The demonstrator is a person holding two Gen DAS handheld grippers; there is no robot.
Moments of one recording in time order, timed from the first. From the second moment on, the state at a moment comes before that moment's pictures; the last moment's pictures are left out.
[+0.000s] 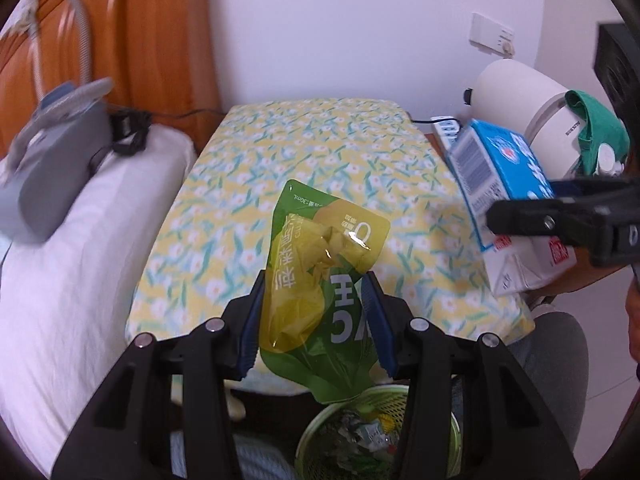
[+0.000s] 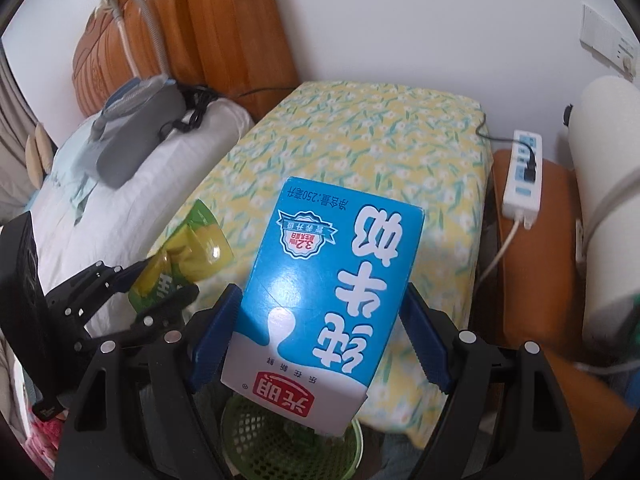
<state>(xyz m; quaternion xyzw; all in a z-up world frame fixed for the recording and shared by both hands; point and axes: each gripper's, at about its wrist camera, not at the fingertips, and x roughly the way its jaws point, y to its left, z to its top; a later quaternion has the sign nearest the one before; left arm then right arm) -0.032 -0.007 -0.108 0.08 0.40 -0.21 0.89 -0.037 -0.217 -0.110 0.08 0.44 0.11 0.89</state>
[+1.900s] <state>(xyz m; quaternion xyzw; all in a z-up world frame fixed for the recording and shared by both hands) -0.139 0.015 -0.195 0.10 0.48 -0.16 0.86 -0.159 -0.194 -0.252 0.11 0.55 0.15 0.81</state>
